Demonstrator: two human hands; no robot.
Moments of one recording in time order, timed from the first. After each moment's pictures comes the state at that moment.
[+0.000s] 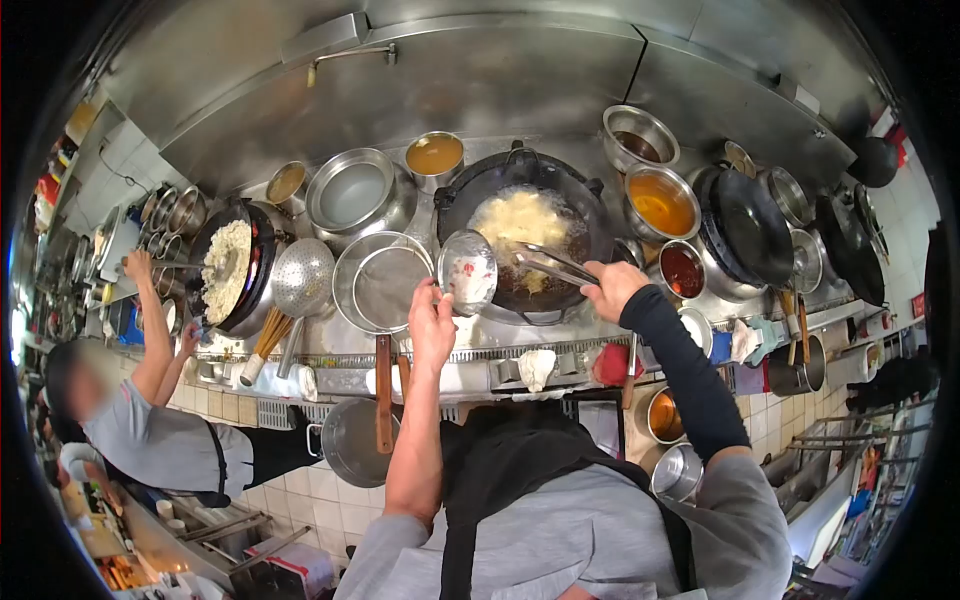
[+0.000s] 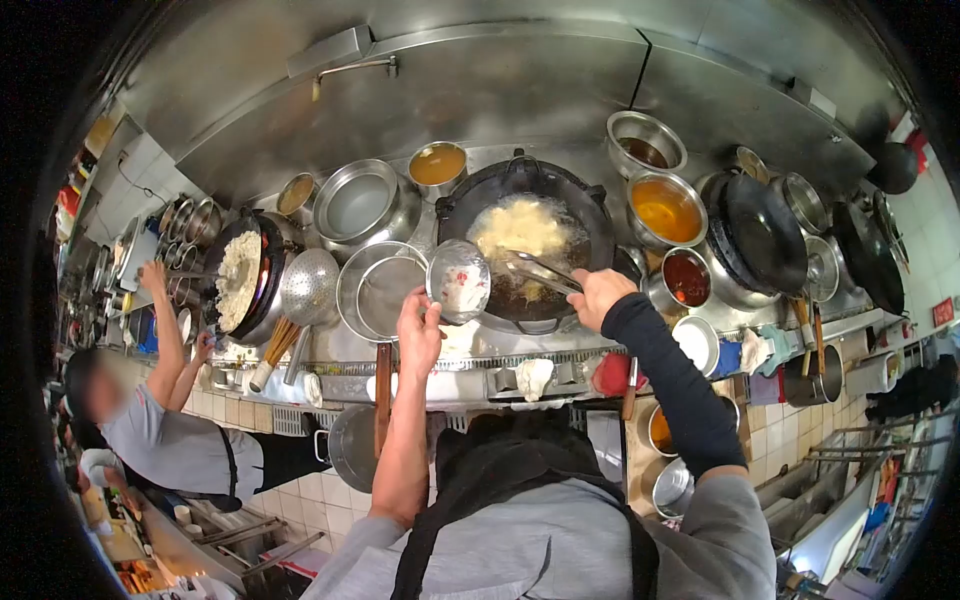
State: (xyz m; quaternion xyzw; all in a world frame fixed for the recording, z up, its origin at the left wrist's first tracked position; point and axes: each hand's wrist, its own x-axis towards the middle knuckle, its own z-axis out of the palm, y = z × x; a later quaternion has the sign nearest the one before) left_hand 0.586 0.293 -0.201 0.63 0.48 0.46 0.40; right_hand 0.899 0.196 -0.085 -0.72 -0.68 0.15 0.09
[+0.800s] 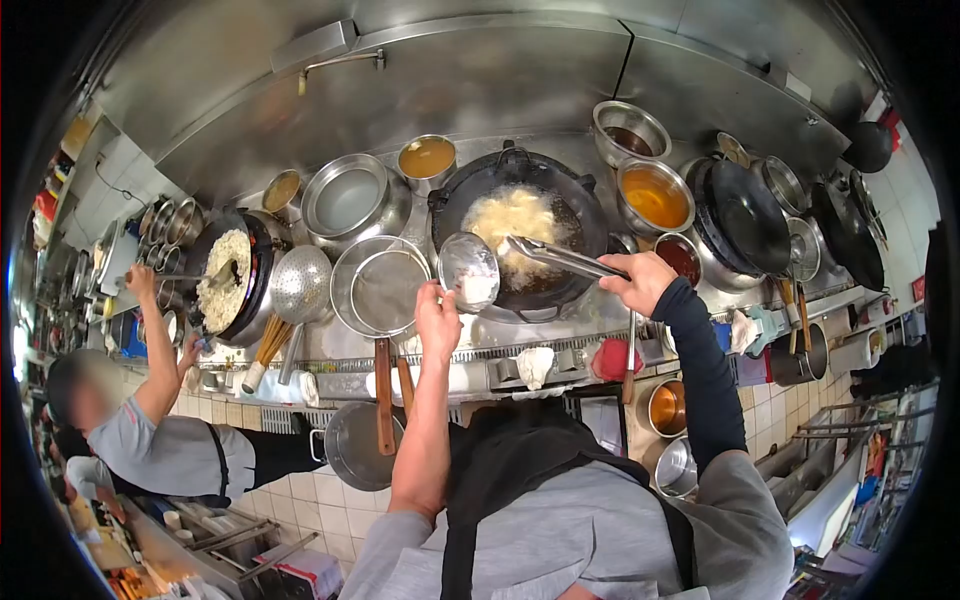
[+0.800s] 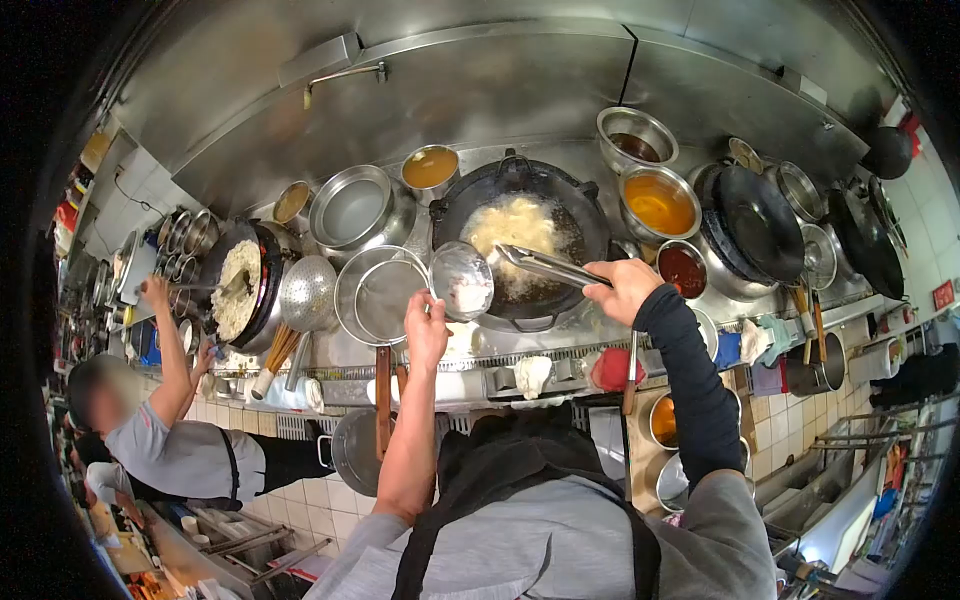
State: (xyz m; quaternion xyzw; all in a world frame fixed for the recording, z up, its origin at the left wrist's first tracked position) left_hand 0.604 0.309 -0.250 0.64 0.52 0.44 0.36; right_hand 0.929 0.167 -0.049 -0.68 -0.69 0.19 0.18
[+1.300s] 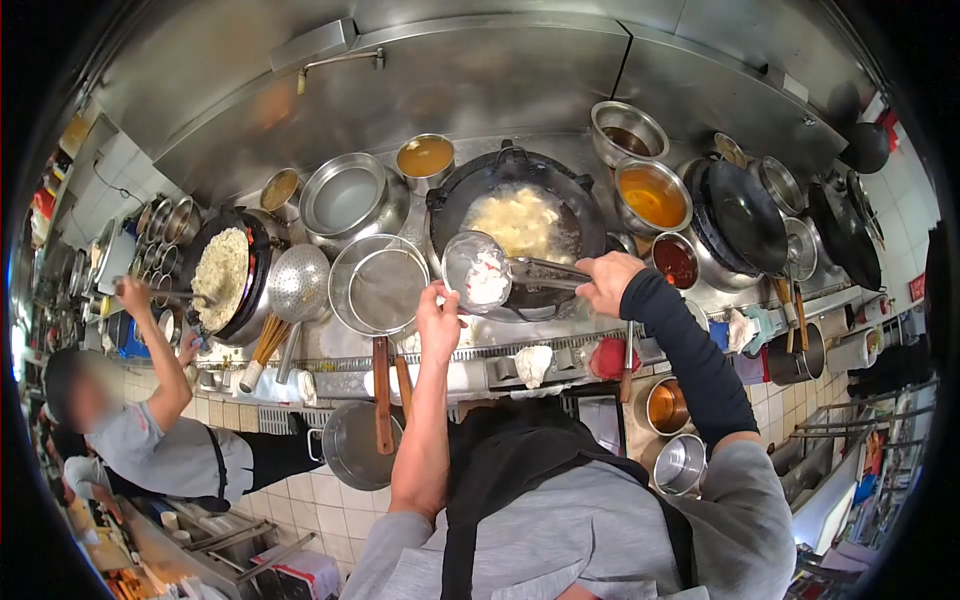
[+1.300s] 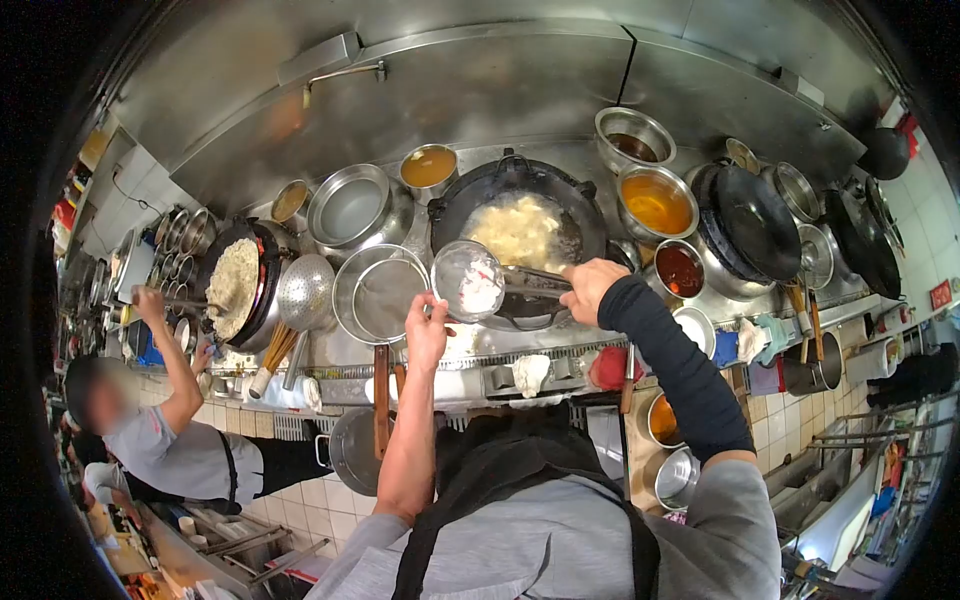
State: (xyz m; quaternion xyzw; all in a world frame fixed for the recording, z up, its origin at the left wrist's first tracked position) left_hand 0.607 0.291 -0.219 0.55 0.48 0.44 0.52; right_hand 0.892 0.191 -0.044 -0.68 -0.71 0.17 0.00
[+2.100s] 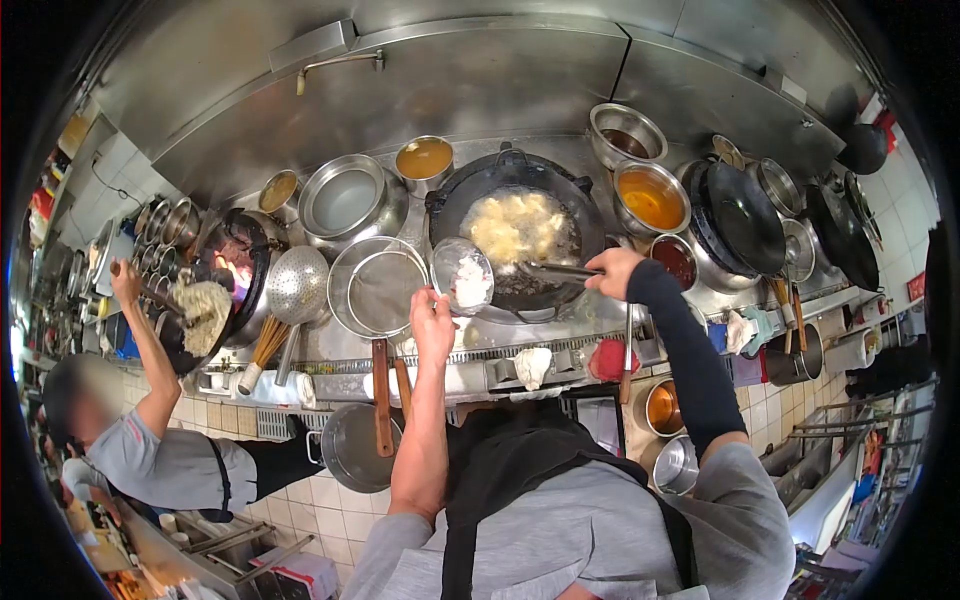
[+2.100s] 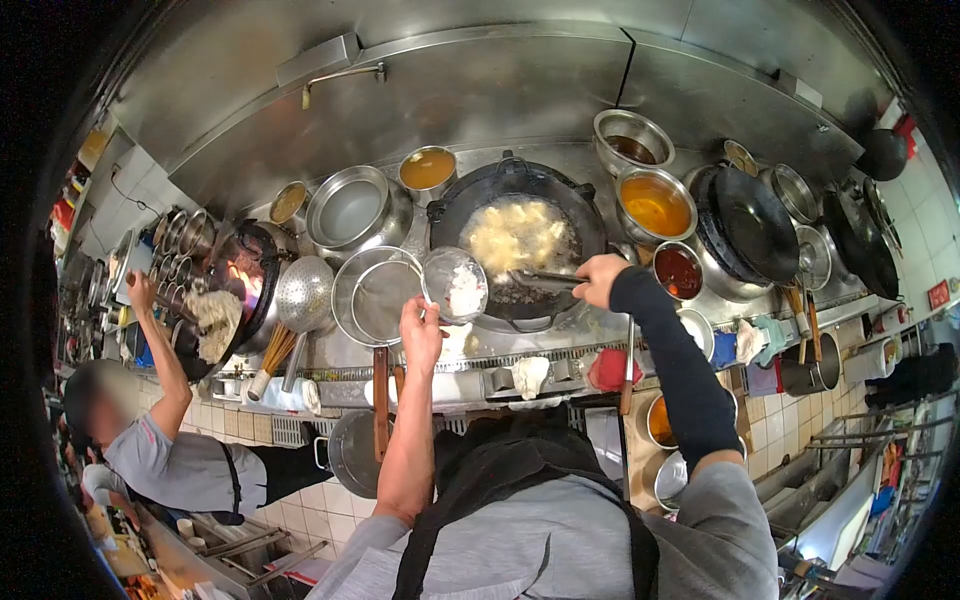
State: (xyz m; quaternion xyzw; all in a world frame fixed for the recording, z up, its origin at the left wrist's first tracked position) left_hand 0.598 0.300 -0.234 0.58 0.51 0.46 0.44; right_hand 0.942 0.209 -0.095 -0.70 -0.67 0.24 0.05
